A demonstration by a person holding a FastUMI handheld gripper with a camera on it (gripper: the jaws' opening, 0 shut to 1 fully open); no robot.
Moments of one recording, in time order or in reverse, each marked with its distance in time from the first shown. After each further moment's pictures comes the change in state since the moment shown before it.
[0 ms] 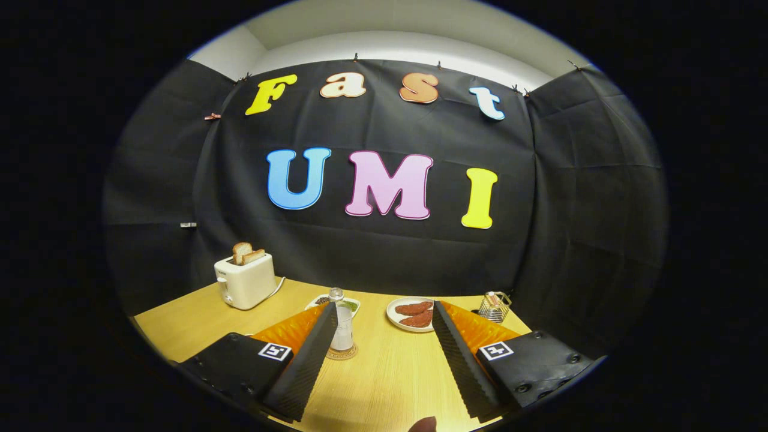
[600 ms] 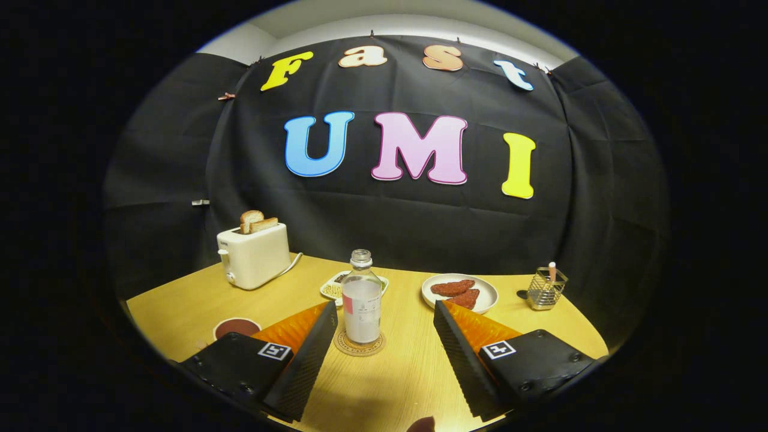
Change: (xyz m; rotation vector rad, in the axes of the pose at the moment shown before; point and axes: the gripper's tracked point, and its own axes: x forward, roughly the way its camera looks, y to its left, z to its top) arm 0.072 0.051 -0.090 0.010 0.079 0.125
